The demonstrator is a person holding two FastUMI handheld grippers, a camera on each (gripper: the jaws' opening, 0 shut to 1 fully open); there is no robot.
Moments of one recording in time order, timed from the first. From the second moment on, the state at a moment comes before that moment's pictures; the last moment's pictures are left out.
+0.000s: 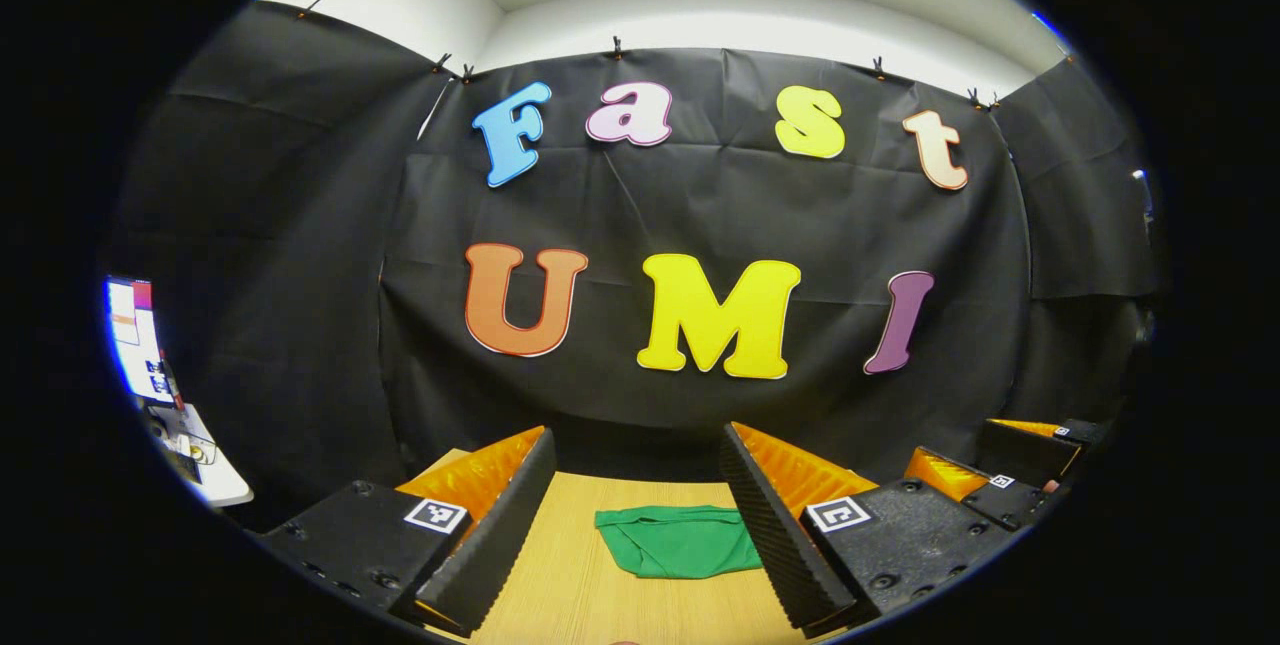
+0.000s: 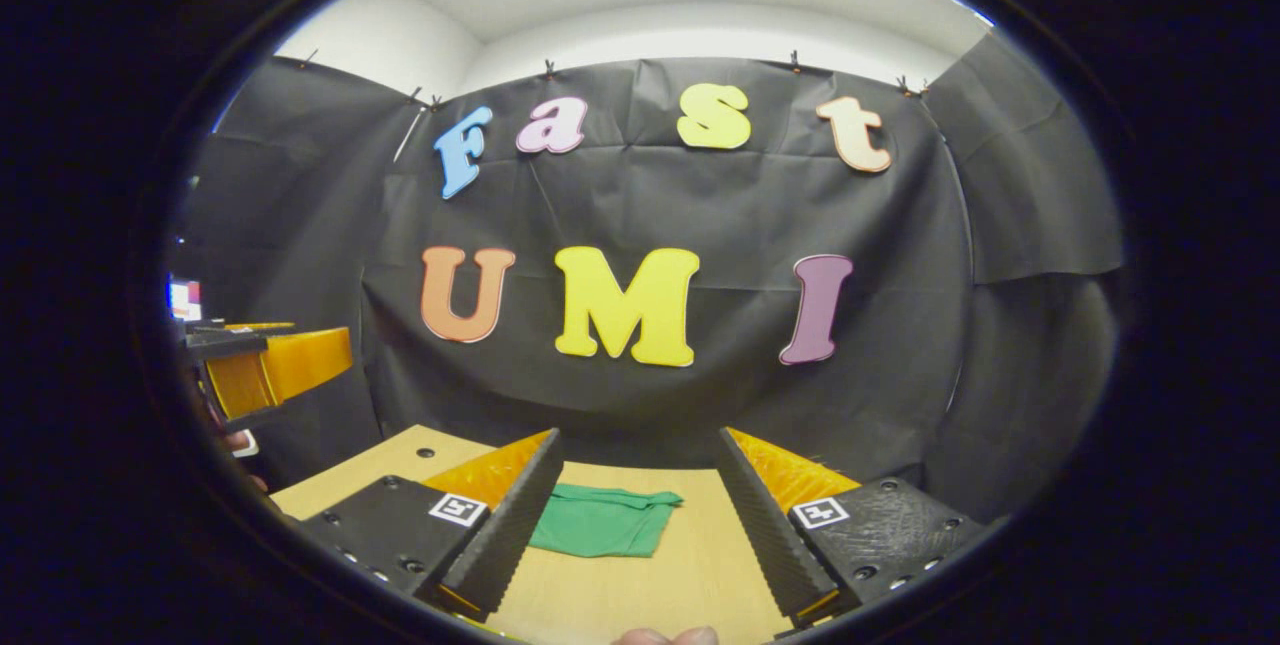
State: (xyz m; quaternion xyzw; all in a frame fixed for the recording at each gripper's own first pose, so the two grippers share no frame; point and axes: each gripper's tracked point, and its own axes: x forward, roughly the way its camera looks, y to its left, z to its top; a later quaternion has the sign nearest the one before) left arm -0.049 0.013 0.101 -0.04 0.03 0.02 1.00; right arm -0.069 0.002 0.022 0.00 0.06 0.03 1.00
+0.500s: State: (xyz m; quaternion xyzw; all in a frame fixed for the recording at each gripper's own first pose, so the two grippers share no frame) left arm -0.033 0.003 0.094 -0.04 0.04 0.01 1.00; right arm -0.053 -0.002 0.023 0.01 0.06 0.02 1.00
